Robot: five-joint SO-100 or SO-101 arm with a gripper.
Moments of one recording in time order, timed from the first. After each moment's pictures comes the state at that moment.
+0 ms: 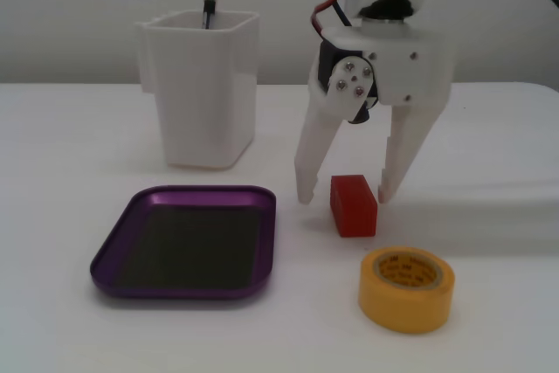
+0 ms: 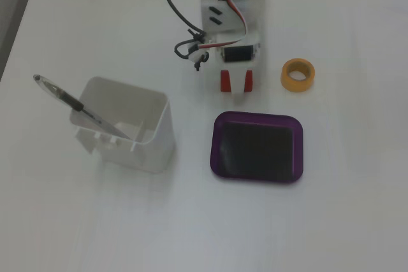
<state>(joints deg) 3.1 85.3 98.3 63.5 -13.9</state>
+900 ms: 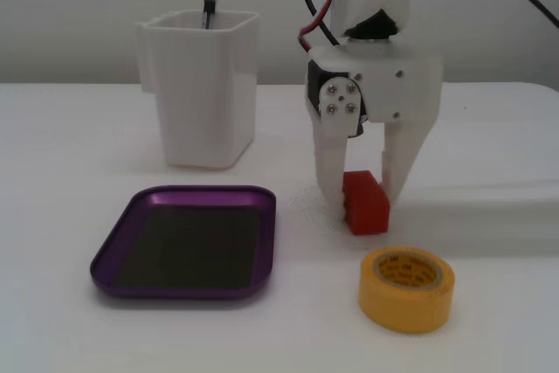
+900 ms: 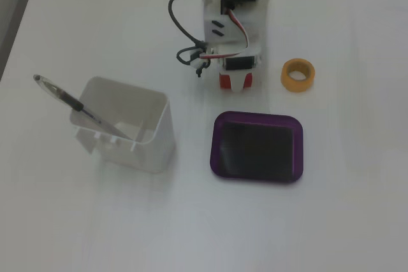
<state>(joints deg) 2.3 80.9 92.9 66.7 -12.9</state>
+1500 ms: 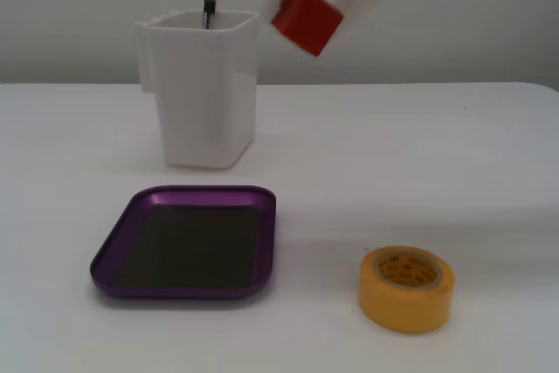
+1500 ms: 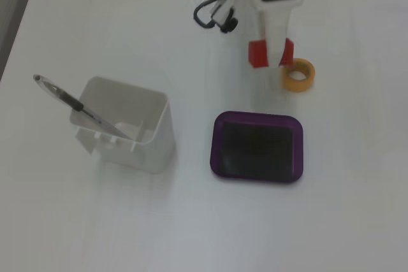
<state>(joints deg) -5.1 101.2 85.6 63.1 -9.4</state>
